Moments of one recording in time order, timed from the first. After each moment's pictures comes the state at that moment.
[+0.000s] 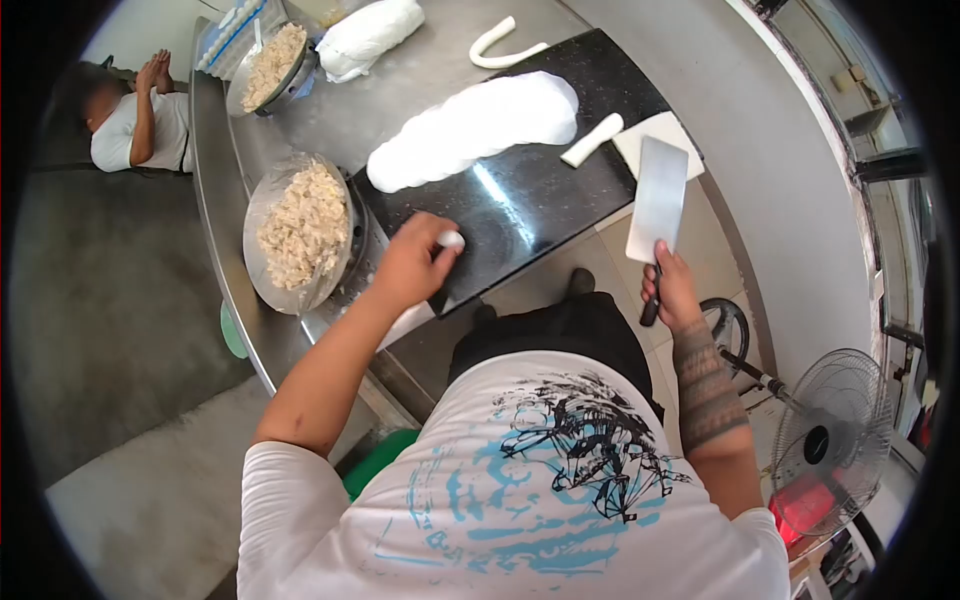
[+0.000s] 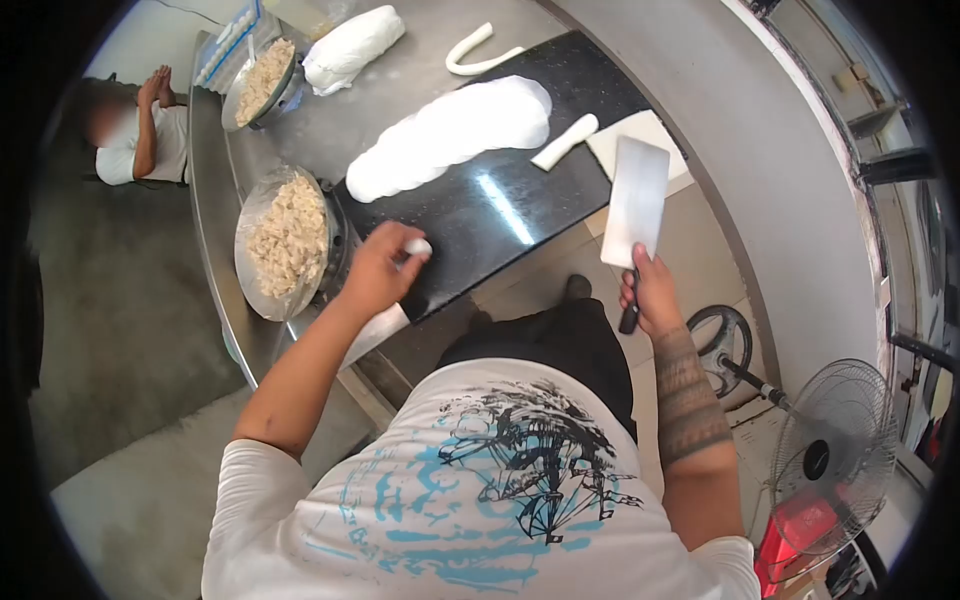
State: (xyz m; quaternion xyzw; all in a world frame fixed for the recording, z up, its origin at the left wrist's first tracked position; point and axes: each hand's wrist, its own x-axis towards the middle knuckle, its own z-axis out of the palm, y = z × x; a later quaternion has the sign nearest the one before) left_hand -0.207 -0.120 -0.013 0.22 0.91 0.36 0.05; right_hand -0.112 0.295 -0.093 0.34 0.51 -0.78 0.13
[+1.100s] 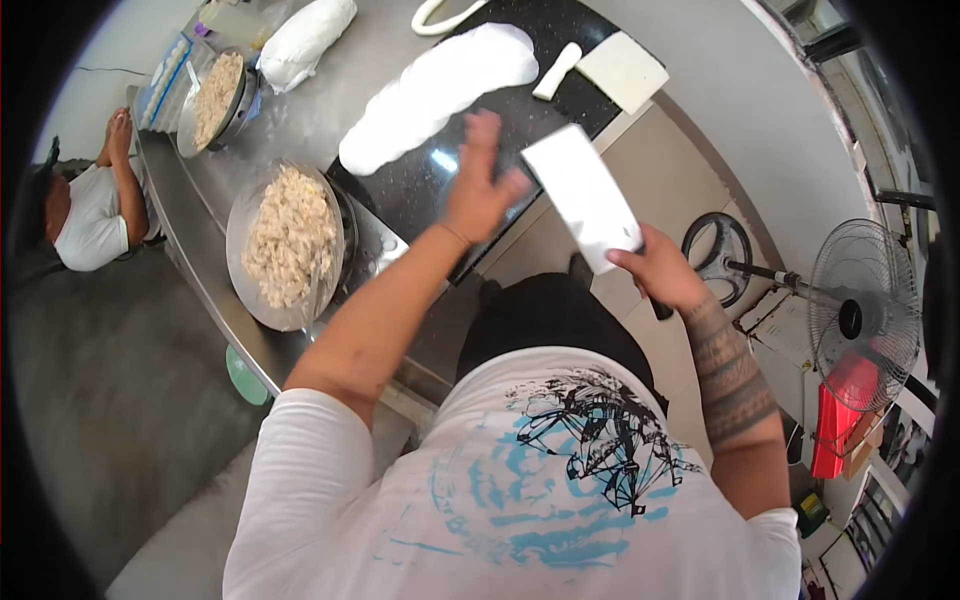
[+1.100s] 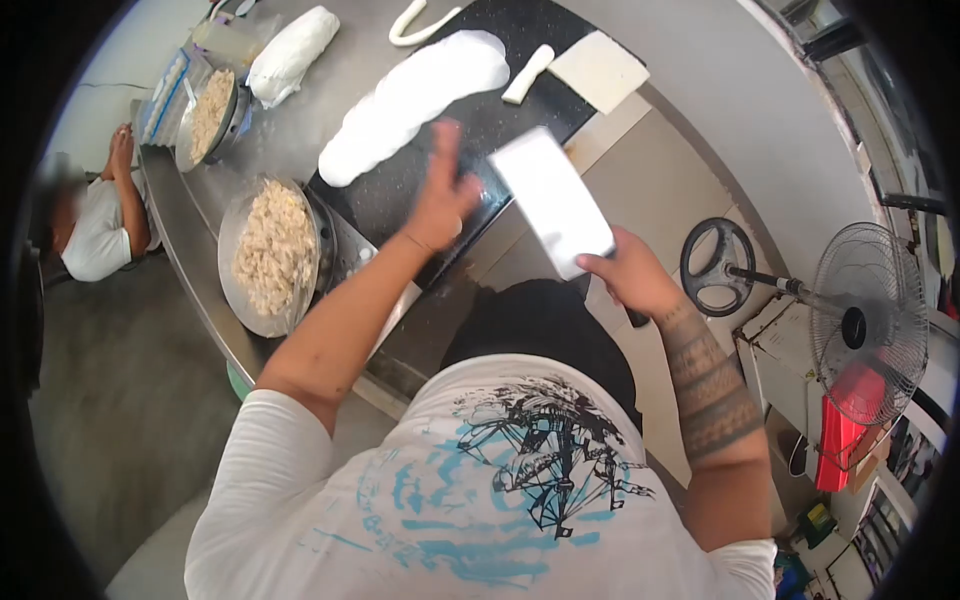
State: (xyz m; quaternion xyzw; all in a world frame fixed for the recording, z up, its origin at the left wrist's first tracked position) left_hand -0.232 -0.059 -0.092 0.34 0.79 0.50 0.09; right_hand -0.026 0.206 -0.019 0.23 0.74 -0.60 0.22
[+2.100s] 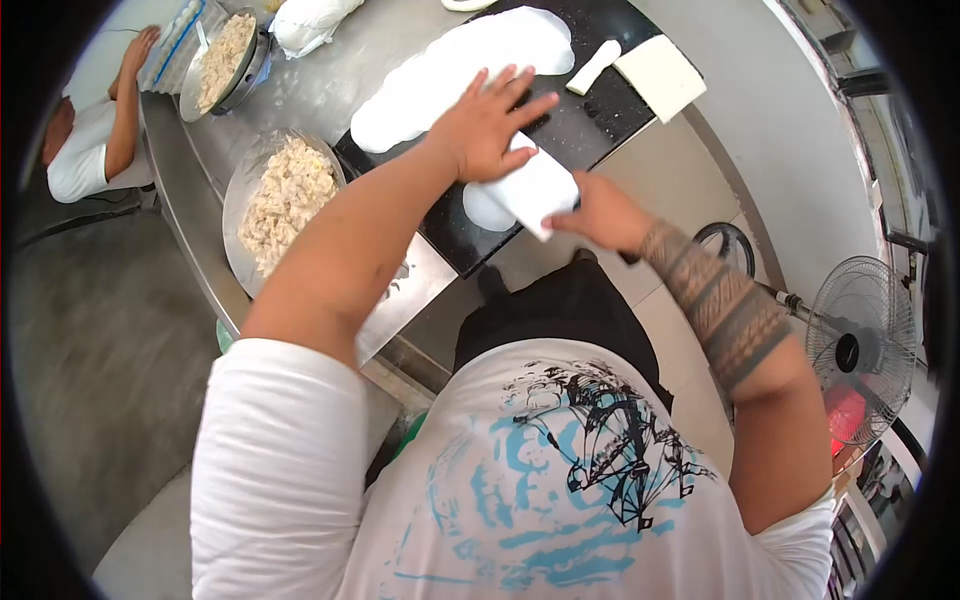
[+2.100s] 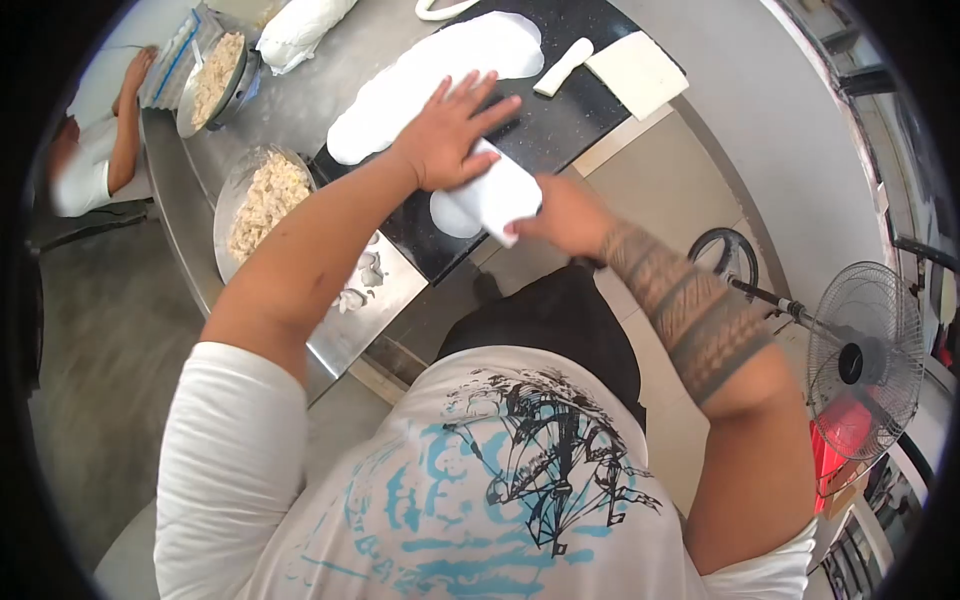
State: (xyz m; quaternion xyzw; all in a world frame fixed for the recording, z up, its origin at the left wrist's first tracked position) left_hand -0.323 -0.063 -0.074 0.57 0.82 0.09 -0.03; right_hand -0.155 0.154 -0.040 0.02 0.85 -0.46 0.27
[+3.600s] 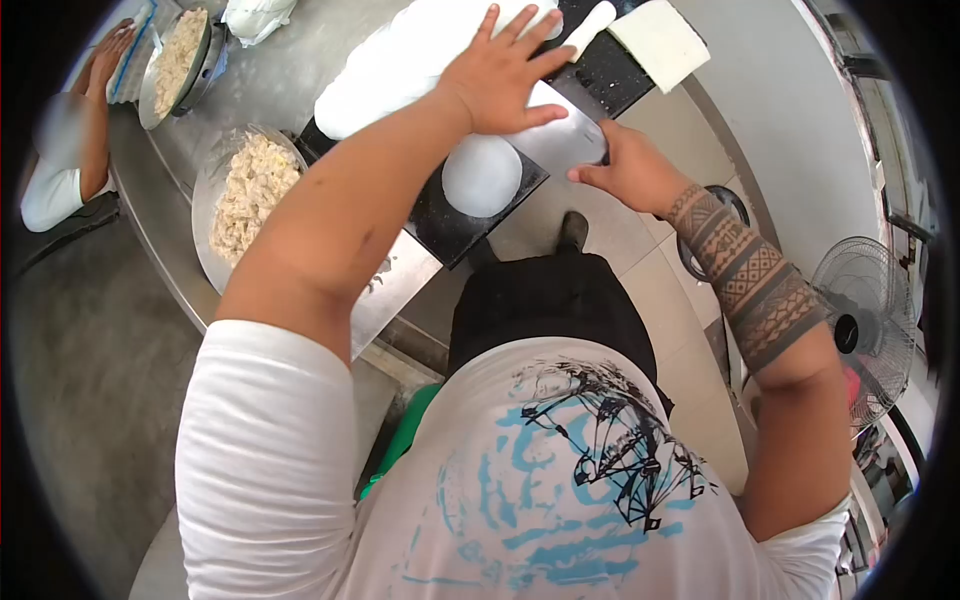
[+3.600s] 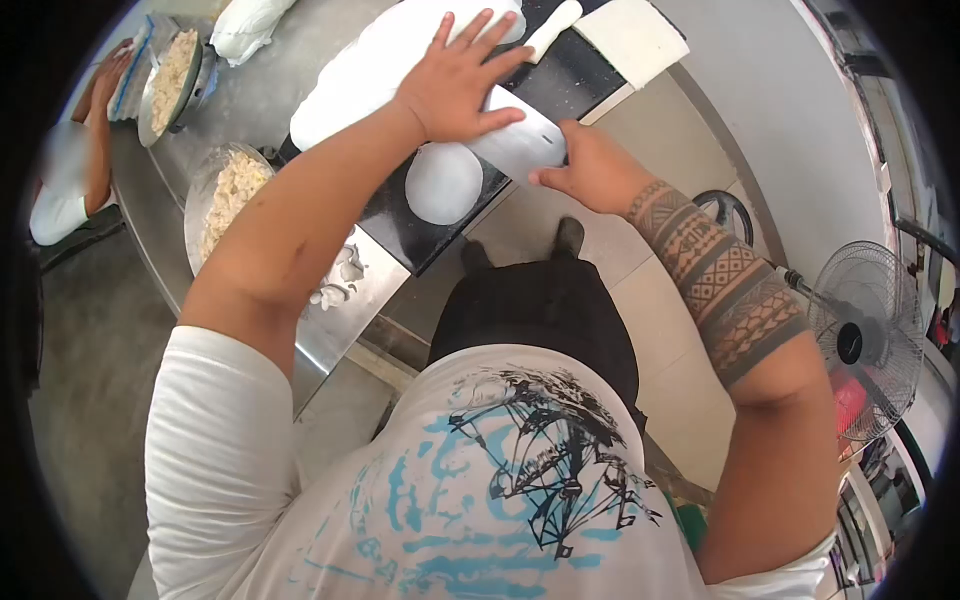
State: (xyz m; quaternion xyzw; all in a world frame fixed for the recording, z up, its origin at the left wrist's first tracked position) left_hand -0.335 -0.008 -0.072 0.58 0.80 0.12 -0.09; right_hand -0.169 0.194 -0.031 0.08 0.89 -0.35 0.26
